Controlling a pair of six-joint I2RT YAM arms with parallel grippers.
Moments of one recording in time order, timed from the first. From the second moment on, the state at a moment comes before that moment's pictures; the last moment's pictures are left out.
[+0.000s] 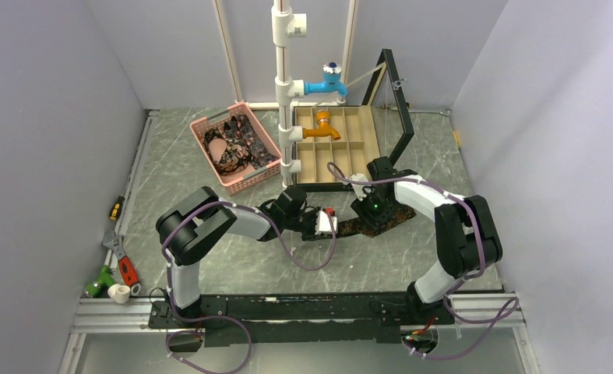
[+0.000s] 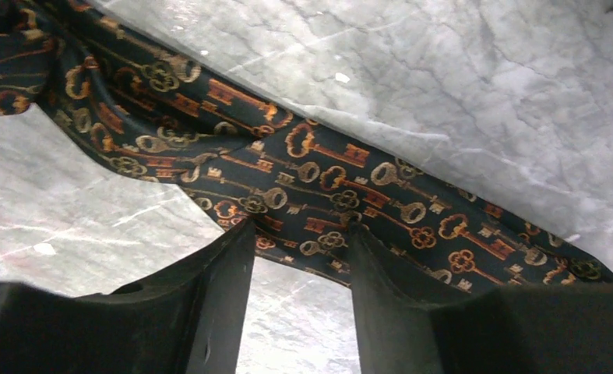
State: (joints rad) left arm -0.85 1.90 0.83 0.48 0.62 0.62; right arm 0.30 1.60 0.92 -0.68 -0.19 -0.47
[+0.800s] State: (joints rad) left arm -0.85 1.90 0.85 0.45 0.62 0.63; right arm -0.01 1.27 0.88 -0.71 -0.04 -0.56
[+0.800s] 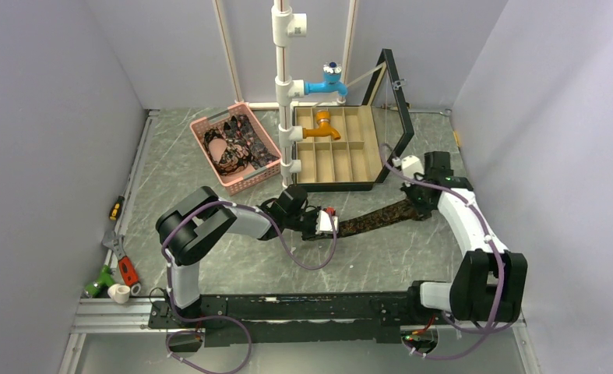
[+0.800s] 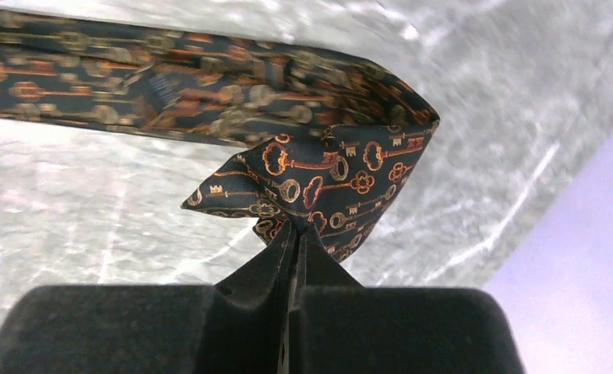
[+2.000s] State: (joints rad) left arm -0.85 1.90 0.85 0.45 0.62 0.64; right arm -0.33 1.55 1.12 -1.09 -0.45 -0.35
